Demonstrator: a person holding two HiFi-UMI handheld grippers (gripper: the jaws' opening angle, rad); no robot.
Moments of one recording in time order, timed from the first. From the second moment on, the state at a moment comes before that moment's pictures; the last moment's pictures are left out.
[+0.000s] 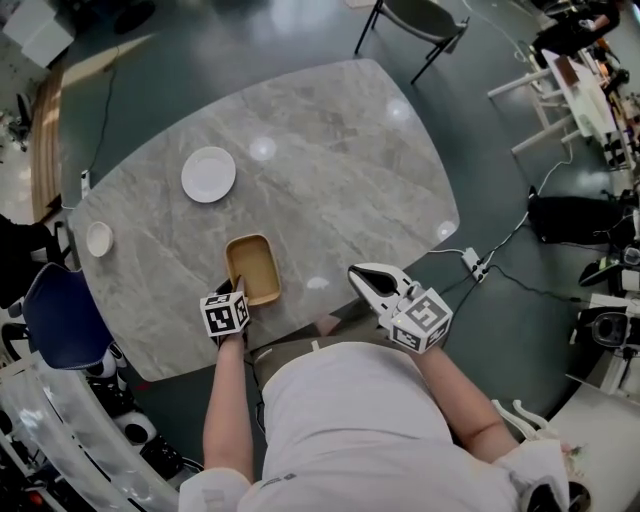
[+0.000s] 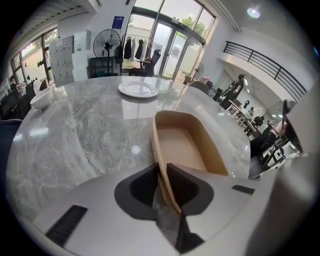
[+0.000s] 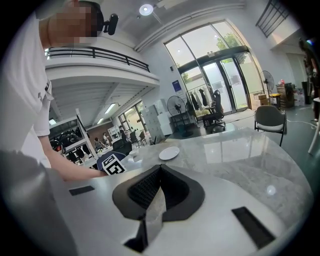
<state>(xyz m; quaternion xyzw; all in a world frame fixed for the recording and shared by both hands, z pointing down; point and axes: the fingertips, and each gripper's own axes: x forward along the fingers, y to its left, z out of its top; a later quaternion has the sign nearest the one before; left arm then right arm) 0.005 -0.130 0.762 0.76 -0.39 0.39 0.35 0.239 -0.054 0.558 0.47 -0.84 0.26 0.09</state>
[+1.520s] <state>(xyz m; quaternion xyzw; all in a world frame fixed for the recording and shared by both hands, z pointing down) -0.146 -0.140 0.539 0.81 -0.48 0.21 0.24 0.031 -0.110 0.492 0.33 -0.92 0.19 0.07</state>
